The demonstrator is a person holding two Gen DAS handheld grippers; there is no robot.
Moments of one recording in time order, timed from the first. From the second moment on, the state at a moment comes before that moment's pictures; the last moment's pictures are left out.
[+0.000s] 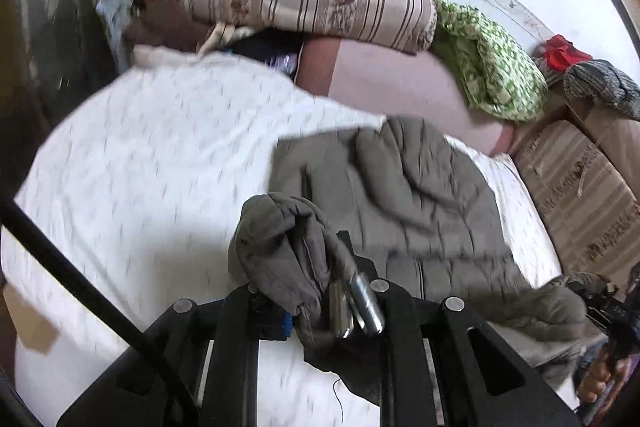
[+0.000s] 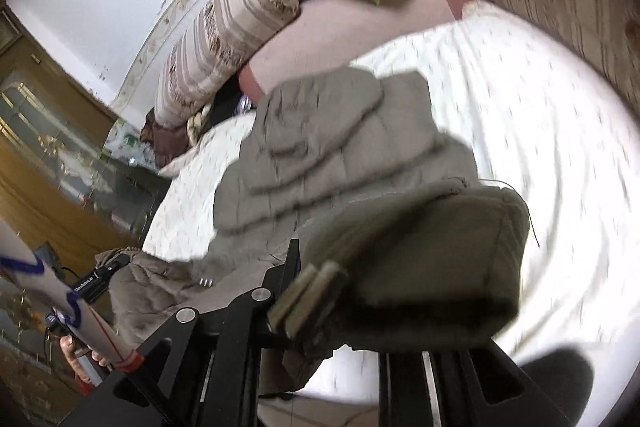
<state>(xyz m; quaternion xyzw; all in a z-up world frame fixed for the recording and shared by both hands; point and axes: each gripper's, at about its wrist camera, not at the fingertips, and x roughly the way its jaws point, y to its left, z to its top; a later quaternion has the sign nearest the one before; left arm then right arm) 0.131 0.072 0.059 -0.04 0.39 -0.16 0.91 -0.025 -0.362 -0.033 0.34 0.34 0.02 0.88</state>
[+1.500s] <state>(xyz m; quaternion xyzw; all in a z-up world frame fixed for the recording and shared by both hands) 0.376 -0.172 -0.027 0.04 0.47 -0.18 0.86 0.274 -0.378 -0.059 0.13 0.36 -0.10 0.92</state>
